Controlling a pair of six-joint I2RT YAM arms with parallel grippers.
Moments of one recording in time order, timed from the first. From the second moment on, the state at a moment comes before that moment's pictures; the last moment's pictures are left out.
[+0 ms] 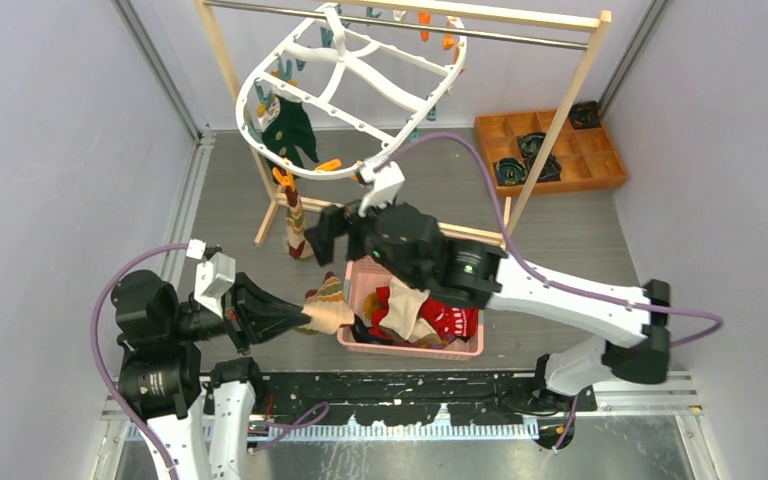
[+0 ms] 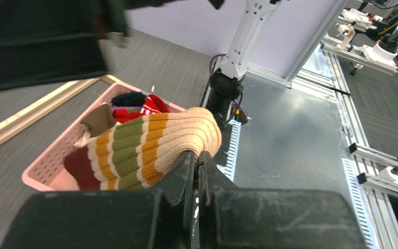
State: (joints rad) left arm 0.20 0.43 1.05 -0.77 1.54 -0.11; right arm 1.25 1.50 1.56 -0.22 0.53 0.44
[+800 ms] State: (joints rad) left arm 0.20 0.49 1.05 -0.77 1.46 0.04; right arm 1.25 1.21 1.12 0.01 -0.18 0.55
